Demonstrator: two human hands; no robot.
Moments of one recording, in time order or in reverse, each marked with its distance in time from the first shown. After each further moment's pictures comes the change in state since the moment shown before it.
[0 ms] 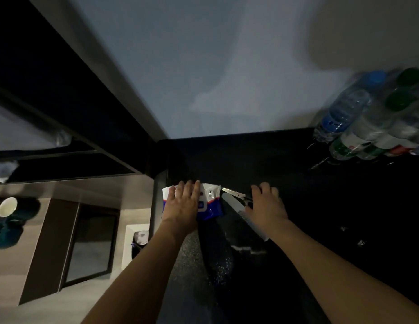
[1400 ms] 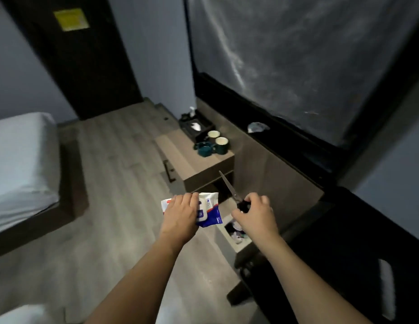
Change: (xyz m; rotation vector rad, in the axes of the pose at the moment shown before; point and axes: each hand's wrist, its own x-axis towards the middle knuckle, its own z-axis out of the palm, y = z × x) left_hand -0.498 -0.086 0.075 -0.361 0.403 -0.967; right_hand -0.330 -0.299 0.035 0.204 0.010 -0.840
